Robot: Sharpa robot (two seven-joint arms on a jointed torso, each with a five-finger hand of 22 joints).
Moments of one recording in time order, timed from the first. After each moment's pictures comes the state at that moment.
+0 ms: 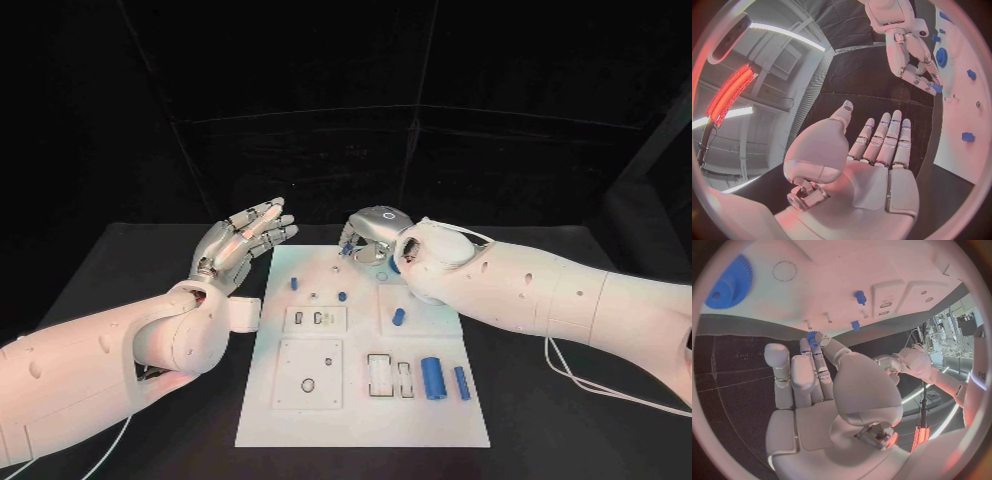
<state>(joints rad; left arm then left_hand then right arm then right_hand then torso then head) 1.19 -0.82 -0.08 1.54 0.11 -0.33 0.67 1.14 0.12 0.06 -0.02 0.05 0.61 0.17 0.09 0.05 0.72 0.26 0.16 0.06 0.69 0.23 0.24 0.09 0.12 0.47 0.29 0.15 0.09 1.24 -0.48 -0.02 1.16 -1.67 -0.35 -0.09 1.30 0.05 0.38 -0.26 0.14 1.10 0.16 0.07 0.07 1.22 0.09 0.06 0.07 1.46 -0.01 1.21 1.01 0.16 1.18 0.10 1.22 0.81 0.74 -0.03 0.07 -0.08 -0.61</state>
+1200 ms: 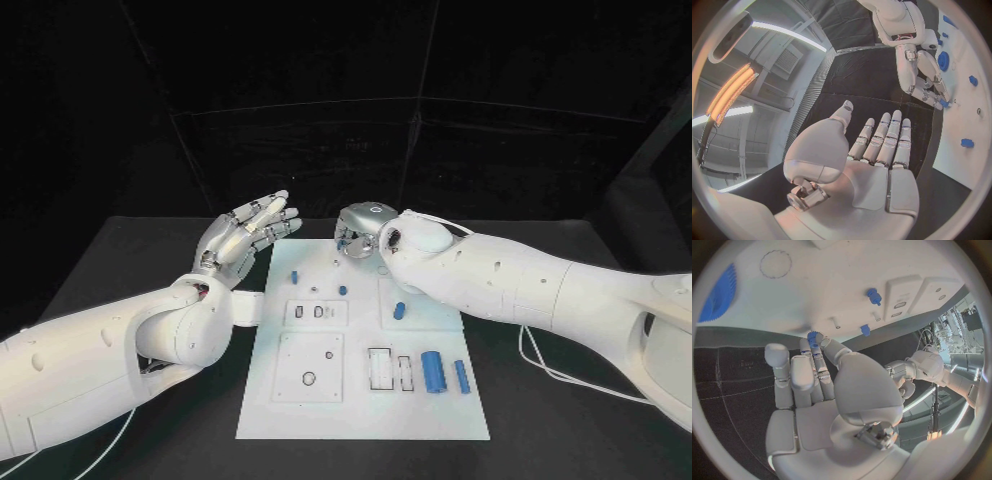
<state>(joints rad) 1.19 -0.81 -0.08 1.55 0.11 -0.33 0.67 1.14 0.12 0.06 -0.02 0.05 0.61 0.17 0.09 0.05 0.72 0.26 0.15 0.06 0.69 0.23 0.24 0.09 0.12 0.47 0.29 0.15 0.09 1.24 -0.37 -0.02 1.02 -1.65 -0.28 -0.13 1.28 0.04 0.40 -0.24 0.13 1.09 0.16 0.07 0.07 1.21 0.09 0.06 0.07 1.46 -0.01 1.21 1.00 0.16 1.17 0.11 1.22 0.81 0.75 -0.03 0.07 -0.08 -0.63</state>
